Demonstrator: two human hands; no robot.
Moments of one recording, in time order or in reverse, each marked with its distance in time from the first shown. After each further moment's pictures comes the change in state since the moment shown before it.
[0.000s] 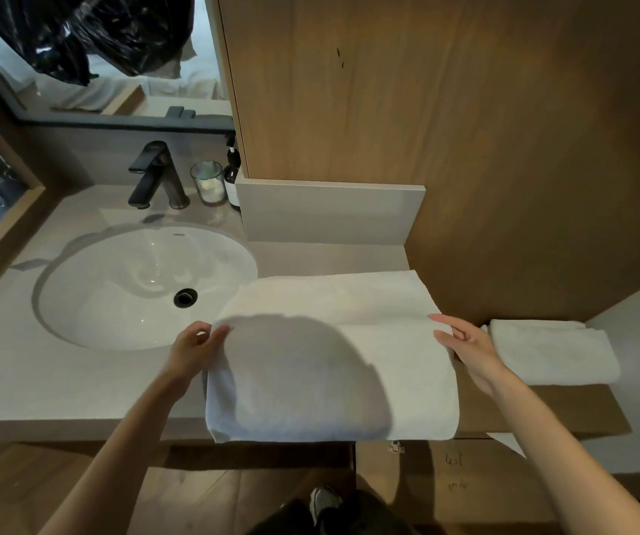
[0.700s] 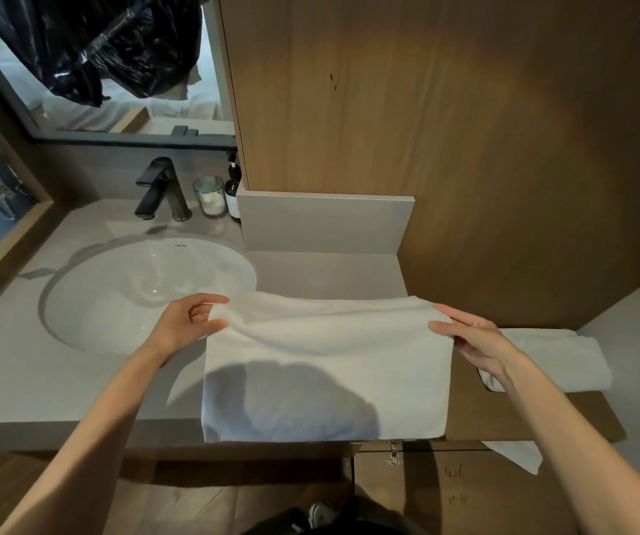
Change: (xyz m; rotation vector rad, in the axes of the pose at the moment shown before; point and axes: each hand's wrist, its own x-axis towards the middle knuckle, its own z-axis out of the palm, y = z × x) left_hand 0.004 0.046 -0.036 0.173 -0.157 0.292; right_hand -0.005 -0.034 -0.018 0.298 -0.048 0.110
